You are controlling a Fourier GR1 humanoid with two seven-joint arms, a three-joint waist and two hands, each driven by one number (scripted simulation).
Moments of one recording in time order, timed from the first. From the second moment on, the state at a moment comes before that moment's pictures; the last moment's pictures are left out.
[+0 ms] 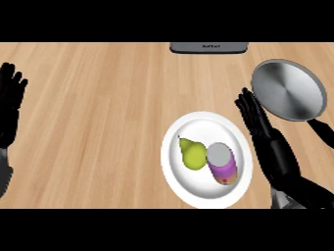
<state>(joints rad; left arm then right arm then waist) -0.23 0.47 0.03 -1.38 0.33 0.22 -0.04 -0.09 -0.24 0.32 -1.71 -0.13 -0.14 -0.18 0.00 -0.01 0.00</state>
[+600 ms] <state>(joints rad) -0.20 0.28 -0.23 -1.40 0.38 0.06 0.08 -0.54 -0.29 0.56 -1.49 0.10 0.15 -0.28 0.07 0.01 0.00</state>
